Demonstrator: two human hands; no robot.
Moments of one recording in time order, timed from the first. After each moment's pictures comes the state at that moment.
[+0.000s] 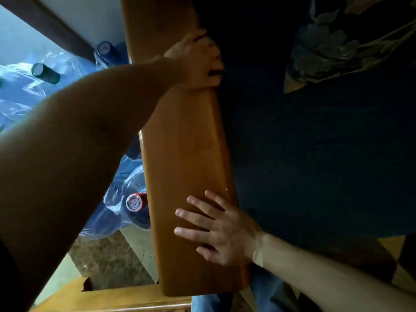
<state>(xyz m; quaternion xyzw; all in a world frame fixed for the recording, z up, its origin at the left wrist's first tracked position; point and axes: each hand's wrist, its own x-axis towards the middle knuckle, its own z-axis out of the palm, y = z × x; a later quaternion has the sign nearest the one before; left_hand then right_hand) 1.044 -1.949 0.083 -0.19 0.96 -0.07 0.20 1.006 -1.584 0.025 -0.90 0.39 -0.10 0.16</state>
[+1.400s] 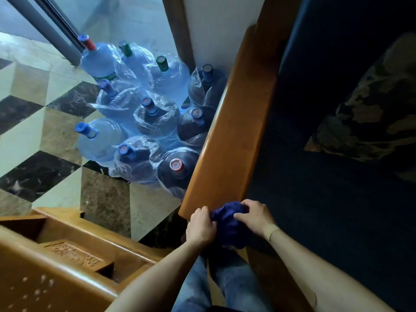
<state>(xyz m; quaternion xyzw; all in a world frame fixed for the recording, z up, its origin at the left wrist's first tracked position) 1.153 -1.493 0.118 -0.78 0.48 0.41 0.03 0.980 -1.548 0.130 -0.56 0.66 0.03 0.51</state>
